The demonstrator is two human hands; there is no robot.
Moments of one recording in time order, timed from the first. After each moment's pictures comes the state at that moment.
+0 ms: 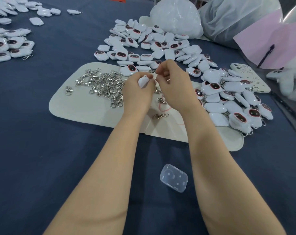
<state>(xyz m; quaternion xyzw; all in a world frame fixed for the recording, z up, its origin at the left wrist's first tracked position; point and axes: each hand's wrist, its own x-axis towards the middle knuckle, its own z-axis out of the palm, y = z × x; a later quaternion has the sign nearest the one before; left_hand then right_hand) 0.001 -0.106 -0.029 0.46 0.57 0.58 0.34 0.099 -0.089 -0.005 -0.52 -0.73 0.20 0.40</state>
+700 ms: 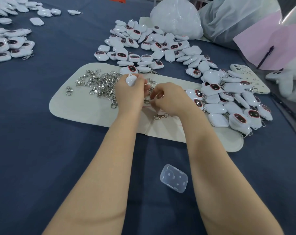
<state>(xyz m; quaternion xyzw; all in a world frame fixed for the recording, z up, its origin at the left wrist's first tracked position) -0.005 -0.107 -0.023 0.28 0.51 0.68 0.45 0.098 -0.096 -0.006 -0.61 -0.76 0.20 0.14</state>
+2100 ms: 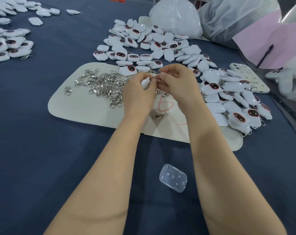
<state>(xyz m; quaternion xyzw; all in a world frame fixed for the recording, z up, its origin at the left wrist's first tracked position) 0.002 -0.109 -0.029 0.52 0.60 0.56 0.24 0.103 -0.090 0.001 -0.53 -0.54 0.43 0.49</state>
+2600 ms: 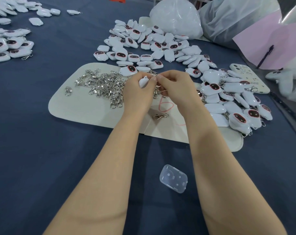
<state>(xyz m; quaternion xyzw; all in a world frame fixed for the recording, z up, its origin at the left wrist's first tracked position) 0.002 -0.109 -0.025 0.48 0.58 0.58 0.33 0.101 -0.089 -0.004 -0.56 -0.60 0.38 0.43</state>
